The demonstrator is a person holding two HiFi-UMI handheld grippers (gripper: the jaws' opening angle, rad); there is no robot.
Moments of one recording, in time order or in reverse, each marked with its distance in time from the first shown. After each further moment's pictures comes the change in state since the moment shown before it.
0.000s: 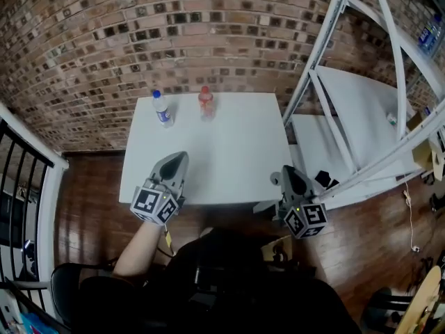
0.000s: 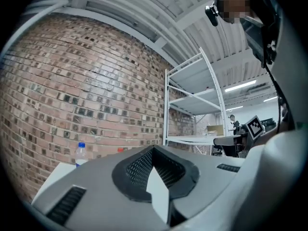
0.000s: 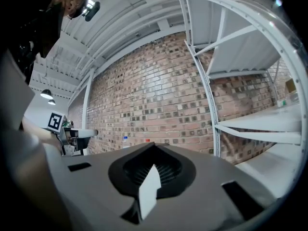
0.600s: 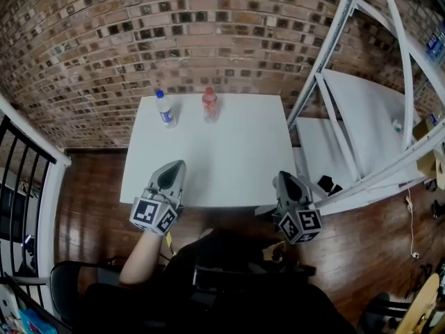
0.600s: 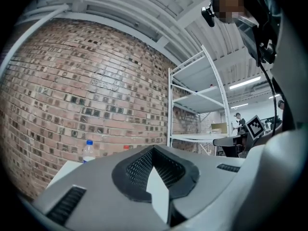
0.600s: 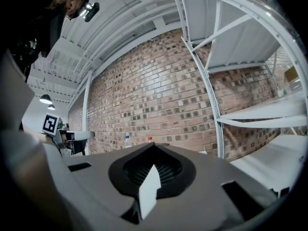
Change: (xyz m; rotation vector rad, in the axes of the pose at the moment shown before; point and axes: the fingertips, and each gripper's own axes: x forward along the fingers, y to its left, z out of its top) left arm -0.018 0.008 -0.009 0.010 0.014 0.068; right arm 0.016 0.011 -0.016 0.053 0.014 0.017
